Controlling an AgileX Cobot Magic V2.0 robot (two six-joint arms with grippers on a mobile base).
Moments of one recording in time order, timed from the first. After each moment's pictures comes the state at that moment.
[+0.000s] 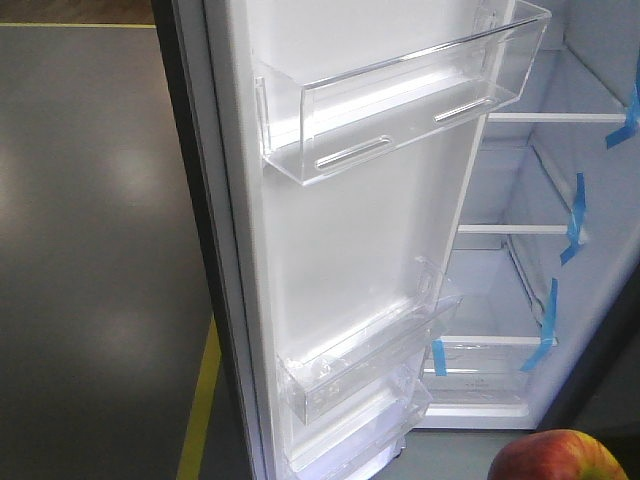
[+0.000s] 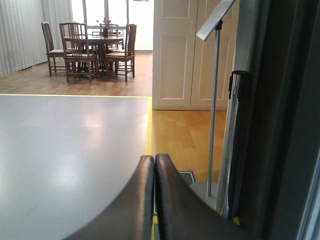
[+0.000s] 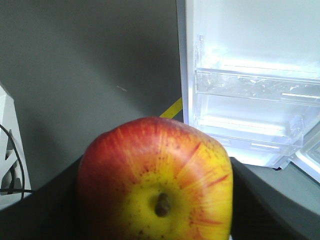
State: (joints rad) left arm 0.00 -0.01 0.02 -0.02 0.08 -0.07; right arm 0.64 0.57 -0.70 0.22 0.95 -0.10
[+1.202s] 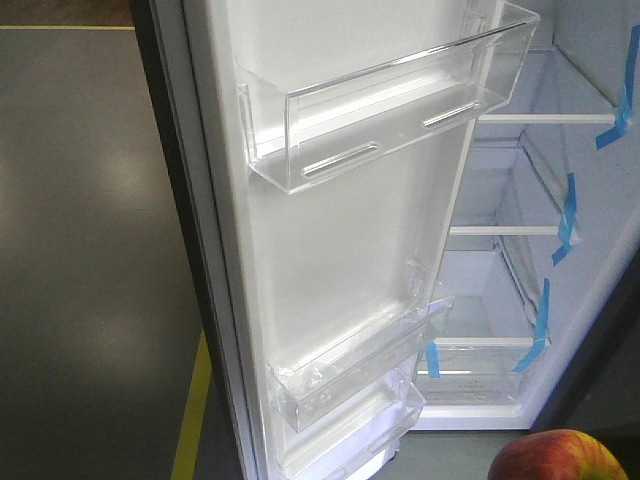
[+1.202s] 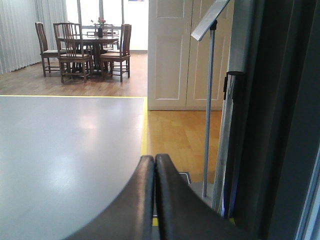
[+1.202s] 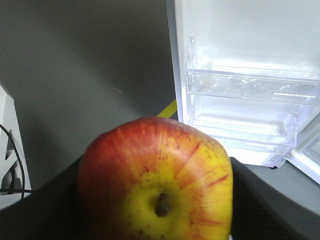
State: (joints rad) left arm 0.00 -0.01 0.02 -0.02 0.08 -0.07; right arm 0.64 0.57 -0.70 0.22 0.95 -0.10
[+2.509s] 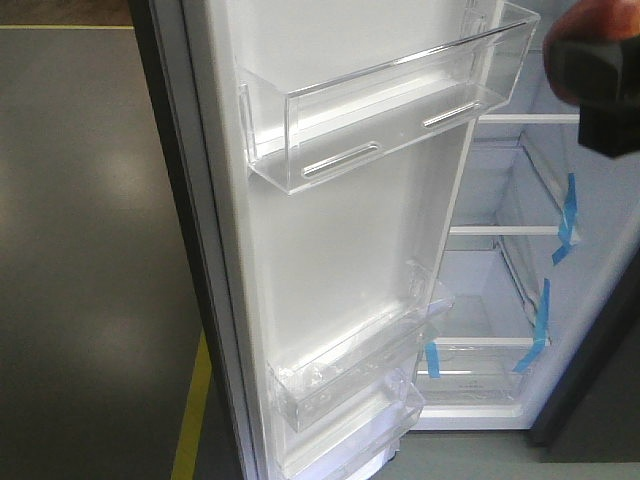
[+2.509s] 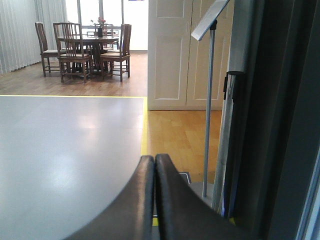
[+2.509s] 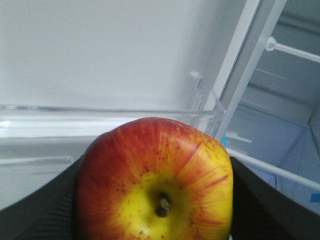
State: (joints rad) left arm 0.00 -0.01 0.02 -0.02 0.08 -0.07; right arm 0.64 0.95 -1.23 -0.62 0.68 0.40
